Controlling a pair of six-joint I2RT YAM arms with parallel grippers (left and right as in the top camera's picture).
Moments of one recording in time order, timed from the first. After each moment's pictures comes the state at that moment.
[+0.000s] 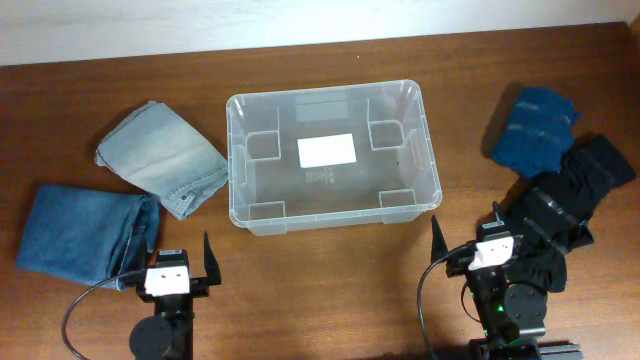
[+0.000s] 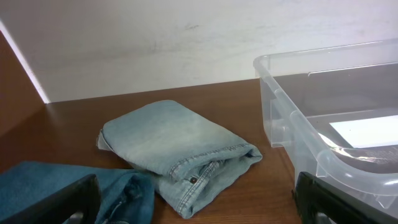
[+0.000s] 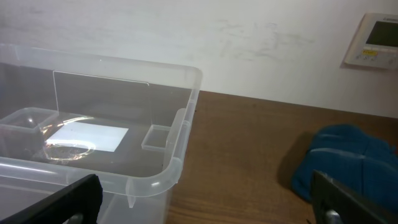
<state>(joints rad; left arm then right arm) -0.03 0.02 0.01 -0.07 -0.09 0.12 -0.01 0.01 0.01 -0.06 -0.11 -0.11</state>
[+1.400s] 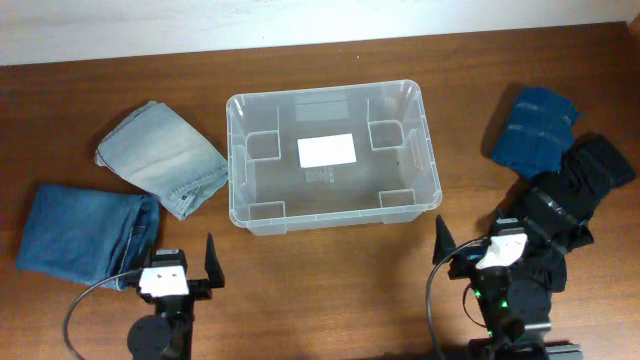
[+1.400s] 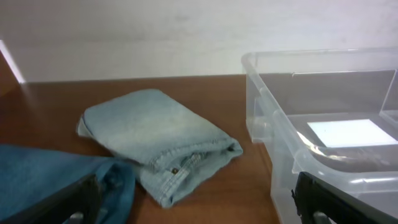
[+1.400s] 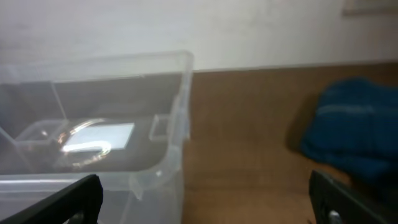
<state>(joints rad) -0.03 0.03 0.06 -0.17 -0.05 0.02 -0.01 0.05 0.11 -0.23 -0.07 0.08</state>
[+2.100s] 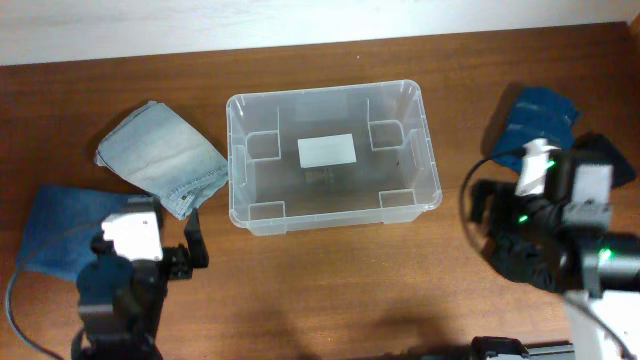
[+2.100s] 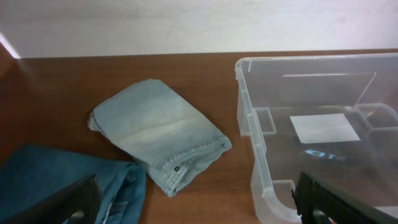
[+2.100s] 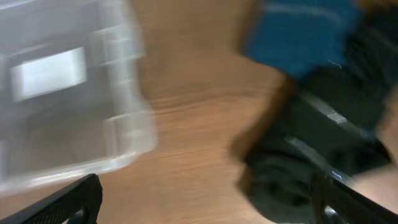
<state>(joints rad) -0.03 0.58 0.74 -0.58 -0.03 0.00 -0.15 0.99 1.12 -1.06 -0.02 0.10</state>
